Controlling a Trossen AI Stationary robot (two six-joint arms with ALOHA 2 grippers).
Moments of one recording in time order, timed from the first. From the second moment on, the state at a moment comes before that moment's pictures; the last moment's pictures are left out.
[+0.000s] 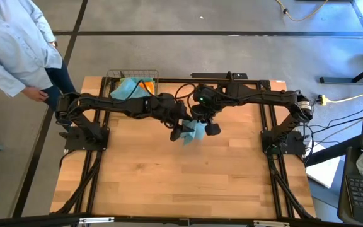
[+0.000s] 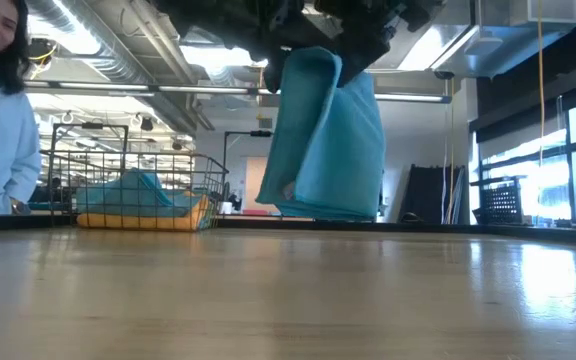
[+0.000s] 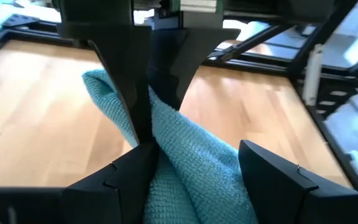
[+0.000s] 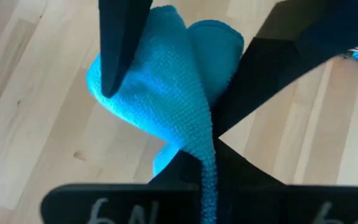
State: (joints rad) left arm 0.12 1.59 1.13 -0.03 0.23 -0.10; right arm -0.16 1.67 1.56 -0.92 -0.24 -0.45
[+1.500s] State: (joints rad) left arm 0.19 1.58 1.13 -0.06 0.20 -0.21; right arm -0.18 1.67 1.57 -0.93 -0.24 -0.45
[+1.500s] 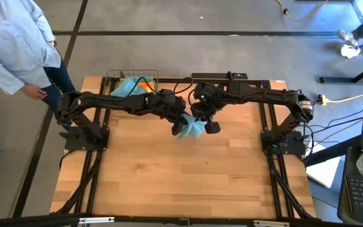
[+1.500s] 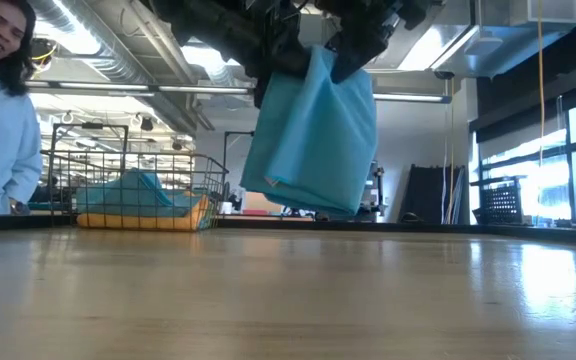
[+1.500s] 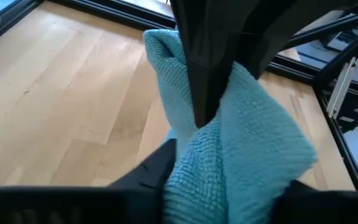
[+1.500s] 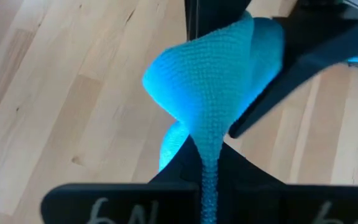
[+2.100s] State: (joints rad) left arm 0.22 1.53 1.13 -0.11 0.17 -0.26; right arm -0.22 1.67 1.57 -0.87 -0.17 -0.45
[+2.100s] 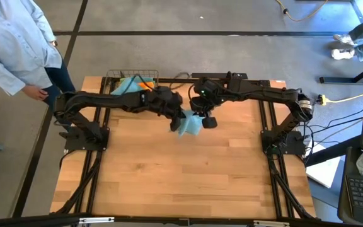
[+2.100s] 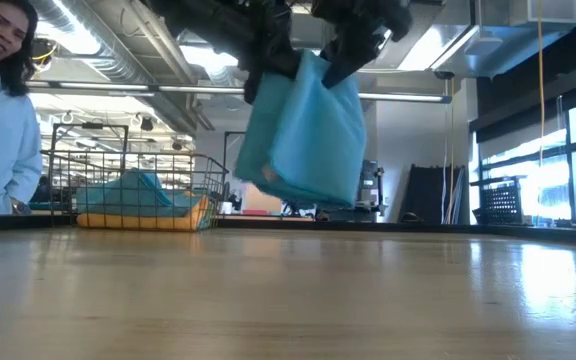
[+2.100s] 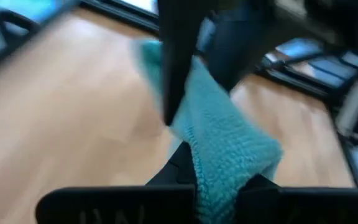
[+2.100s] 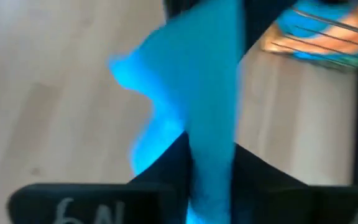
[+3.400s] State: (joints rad) left arm 1.14 1.36 0.98 -0.74 -0.05 0.17; right arm -0.29 1.61 1.57 -0.92 0.09 -0.27
